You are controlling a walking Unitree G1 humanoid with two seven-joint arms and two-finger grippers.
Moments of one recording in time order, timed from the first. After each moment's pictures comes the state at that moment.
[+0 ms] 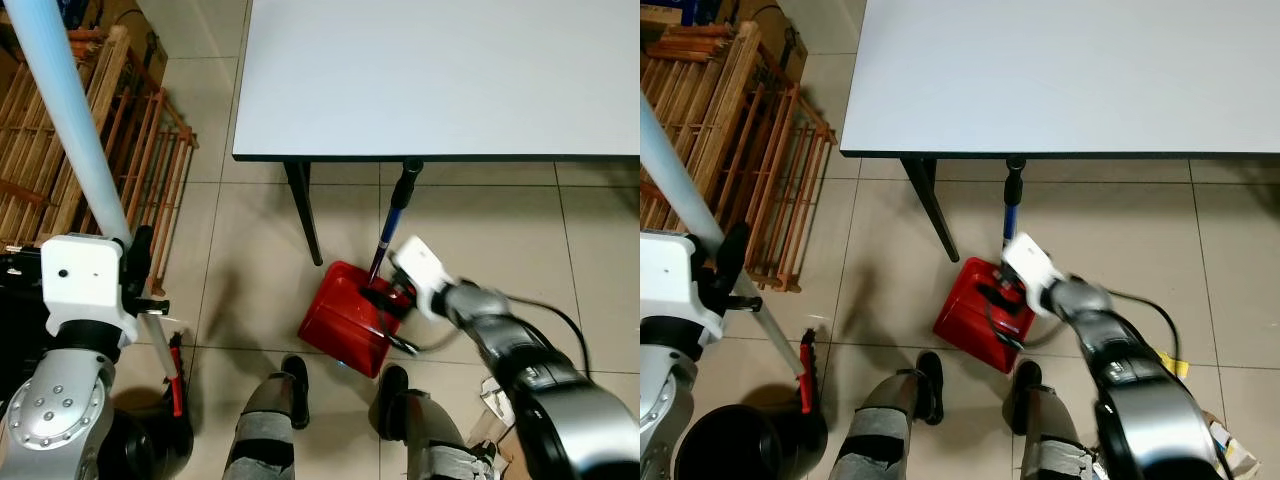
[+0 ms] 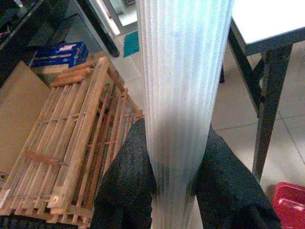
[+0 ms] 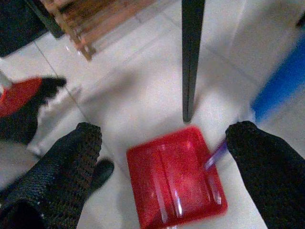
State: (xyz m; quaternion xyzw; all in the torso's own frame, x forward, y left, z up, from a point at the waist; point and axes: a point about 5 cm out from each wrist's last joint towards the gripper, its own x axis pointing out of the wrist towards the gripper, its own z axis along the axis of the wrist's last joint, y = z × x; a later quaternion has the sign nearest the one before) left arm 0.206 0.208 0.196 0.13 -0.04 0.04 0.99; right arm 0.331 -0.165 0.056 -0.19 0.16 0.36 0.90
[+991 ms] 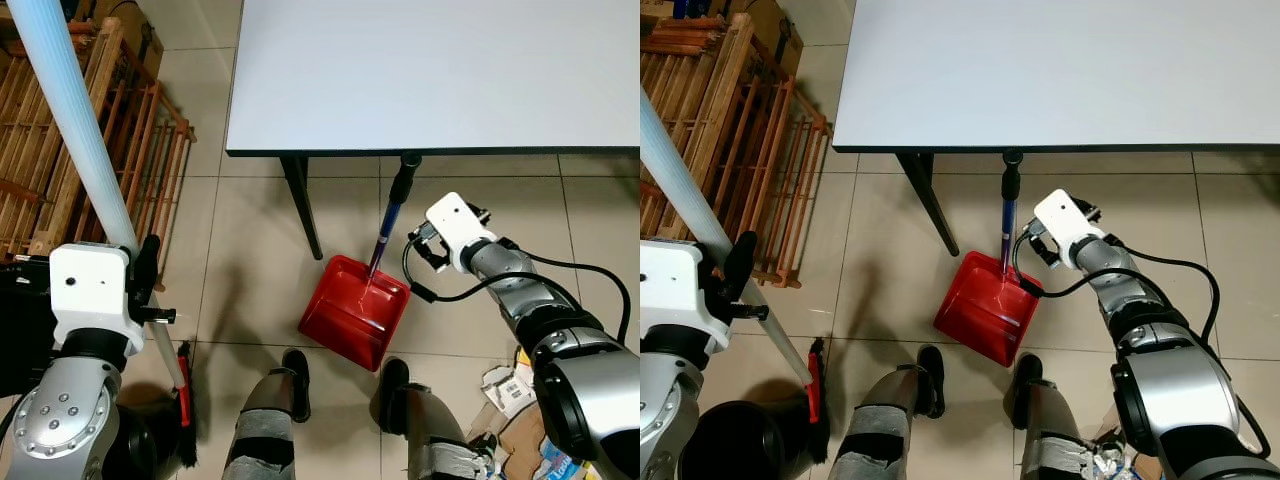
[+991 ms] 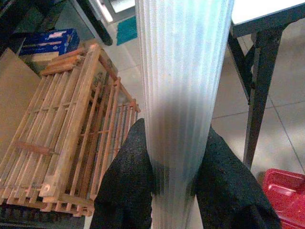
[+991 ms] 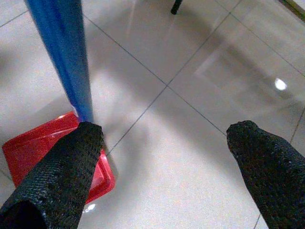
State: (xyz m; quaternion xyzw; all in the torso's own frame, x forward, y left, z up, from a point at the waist) left arm 0.200 0.204 0.191 0.13 -0.02 0.04 0.99; right arm 0.376 -0.193 0.113 -0.31 0.11 0.15 0.93
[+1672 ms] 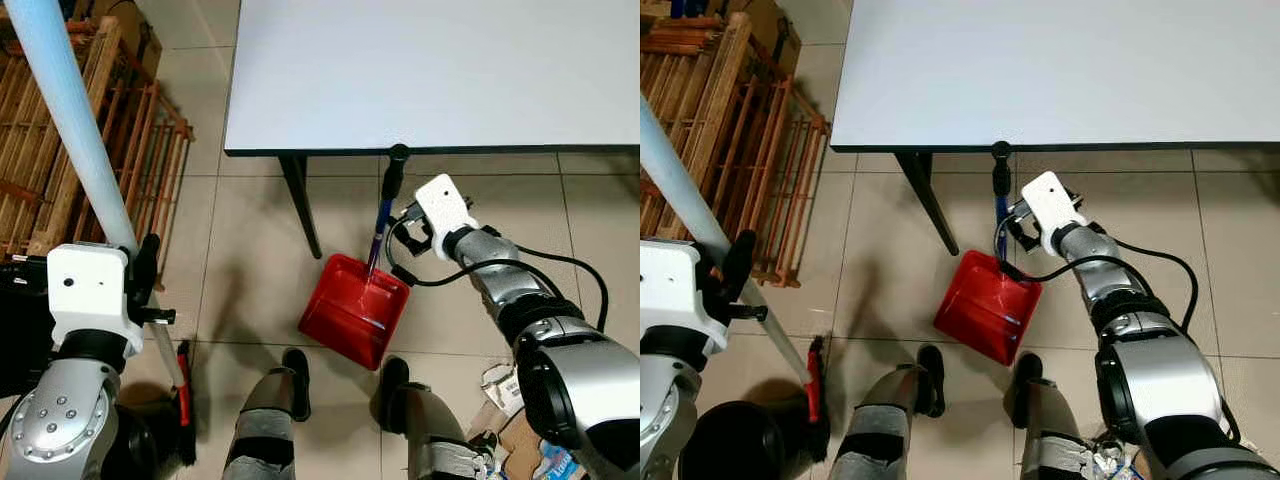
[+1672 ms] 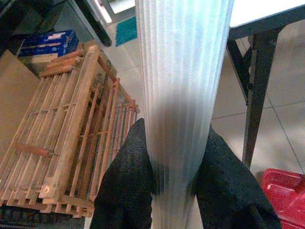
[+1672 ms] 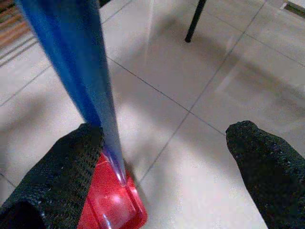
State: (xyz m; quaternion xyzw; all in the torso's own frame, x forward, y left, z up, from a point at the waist) left arm 0.197 0.204 0.192 0.13 -0.02 0.04 0.99; right arm 0.384 -0.164 0.128 -0.23 0.08 0.19 0.95
